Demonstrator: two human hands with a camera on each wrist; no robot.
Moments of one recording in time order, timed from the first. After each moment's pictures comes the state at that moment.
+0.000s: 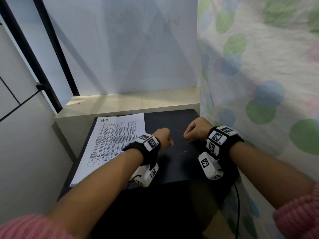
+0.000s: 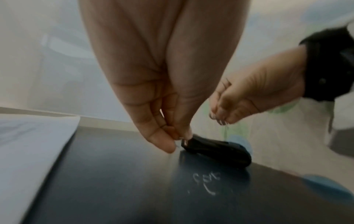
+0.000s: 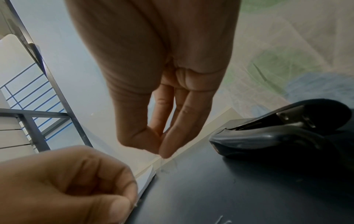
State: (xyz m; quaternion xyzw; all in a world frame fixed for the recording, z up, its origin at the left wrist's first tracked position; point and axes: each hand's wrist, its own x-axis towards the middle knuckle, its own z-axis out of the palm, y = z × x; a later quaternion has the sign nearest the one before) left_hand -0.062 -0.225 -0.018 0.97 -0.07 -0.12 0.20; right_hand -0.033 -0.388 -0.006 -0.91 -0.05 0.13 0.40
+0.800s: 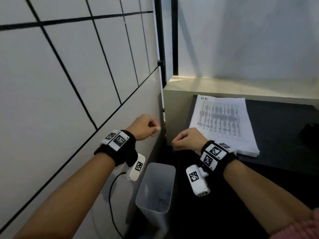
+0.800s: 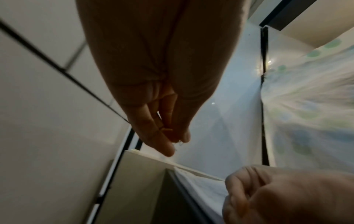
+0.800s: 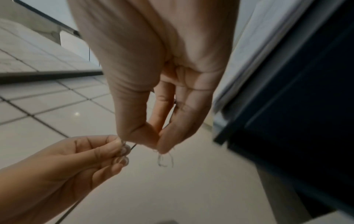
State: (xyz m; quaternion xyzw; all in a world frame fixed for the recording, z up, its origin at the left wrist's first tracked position) left_hand -0.305 0.082 0.004 0.93 0.15 0.03 0.33; right_hand -0.219 -0.086 -0.050 -0.72 -0.22 0.33 0.57
